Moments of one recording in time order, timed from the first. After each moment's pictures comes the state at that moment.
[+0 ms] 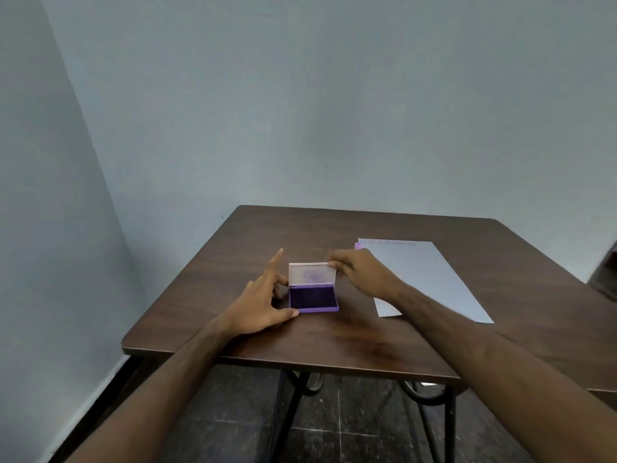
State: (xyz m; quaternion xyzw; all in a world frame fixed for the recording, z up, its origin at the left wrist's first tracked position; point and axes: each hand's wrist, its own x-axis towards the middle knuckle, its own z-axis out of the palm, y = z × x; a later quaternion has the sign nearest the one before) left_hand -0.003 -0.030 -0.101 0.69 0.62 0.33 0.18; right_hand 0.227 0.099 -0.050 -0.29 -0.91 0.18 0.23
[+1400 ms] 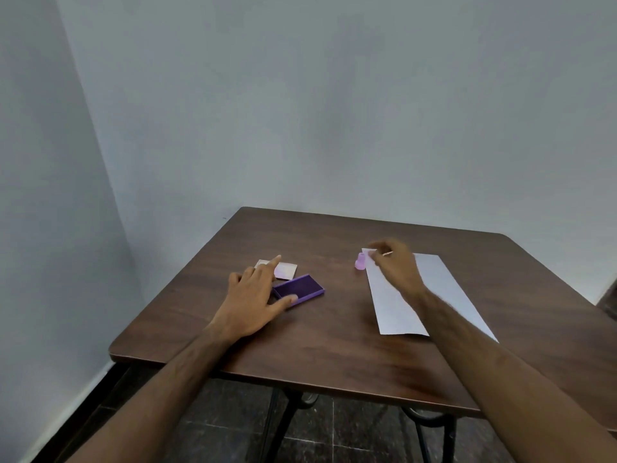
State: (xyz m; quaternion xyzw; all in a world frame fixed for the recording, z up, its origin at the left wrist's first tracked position) left_hand -0.013 -0.007 -0.108 0.64 0.72 0.25 -0.08; right_hand 0.252 0.165 -0.055 -0.46 -0.75 0.26 0.41
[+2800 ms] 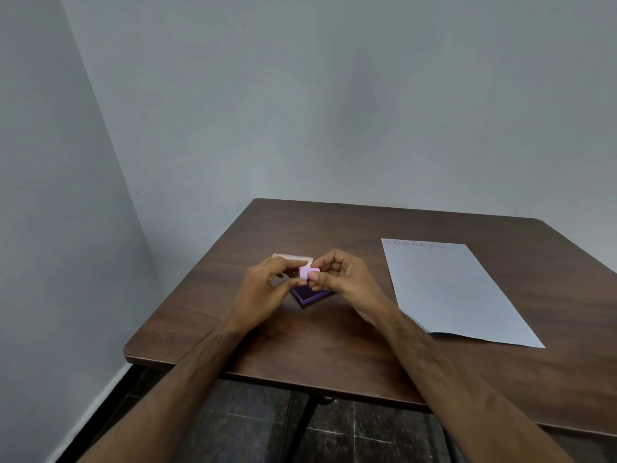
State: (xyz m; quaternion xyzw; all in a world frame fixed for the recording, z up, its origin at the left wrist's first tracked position) left_hand -0.014 -0.011 -0.095 0.70 0.55 0.46 -0.05; right_hand 0.166 0.094 -0.085 -0.20 -0.69 0.61 0.34
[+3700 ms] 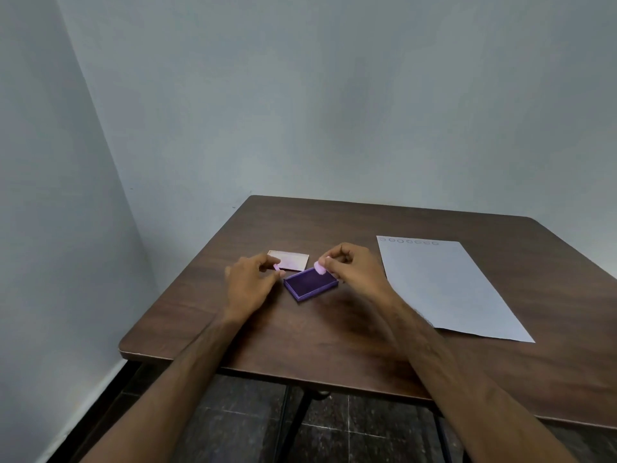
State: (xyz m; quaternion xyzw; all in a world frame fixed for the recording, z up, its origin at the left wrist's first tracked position) left_hand -0.029 0.005 -0.107 0.50 0.75 0.43 -0.03; right_hand 0.174 0.103 -0.071 -0.39 -0.74 0.44 0.33
